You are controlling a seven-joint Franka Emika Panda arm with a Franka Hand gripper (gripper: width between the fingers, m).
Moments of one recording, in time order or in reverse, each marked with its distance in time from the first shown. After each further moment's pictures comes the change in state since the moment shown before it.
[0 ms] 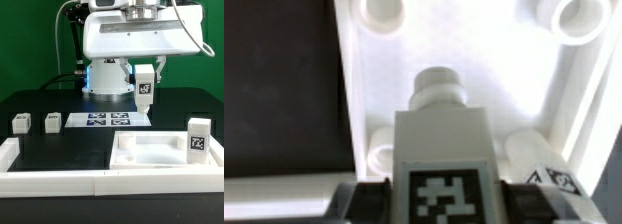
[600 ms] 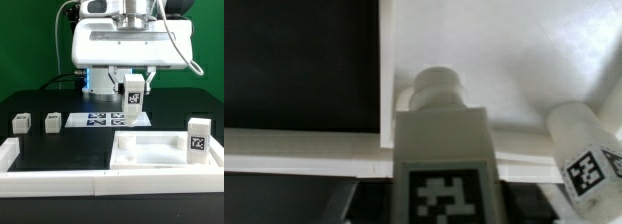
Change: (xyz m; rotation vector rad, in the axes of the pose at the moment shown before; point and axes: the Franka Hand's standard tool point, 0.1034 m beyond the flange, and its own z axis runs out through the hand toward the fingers) arm 0.023 0.020 0.024 -0.040 0.066 -0.083
